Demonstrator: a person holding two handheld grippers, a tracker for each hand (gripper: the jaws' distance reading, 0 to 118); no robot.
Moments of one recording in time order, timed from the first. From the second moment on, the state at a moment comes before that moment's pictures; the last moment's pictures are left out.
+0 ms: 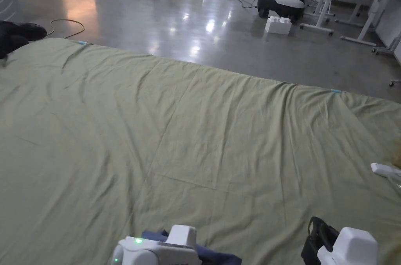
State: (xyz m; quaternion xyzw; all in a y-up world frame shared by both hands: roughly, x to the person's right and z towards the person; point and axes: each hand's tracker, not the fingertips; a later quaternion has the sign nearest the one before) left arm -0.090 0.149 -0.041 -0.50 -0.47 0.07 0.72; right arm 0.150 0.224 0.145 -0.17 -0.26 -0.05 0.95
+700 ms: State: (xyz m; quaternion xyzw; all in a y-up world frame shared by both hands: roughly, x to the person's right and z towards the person) left arm -0.192 0.282 -0.077 -0.02 -0.22 -0.05 0.97; right arm 0.113 0.300 0.084 -0.03 -0.32 0.06 0.94
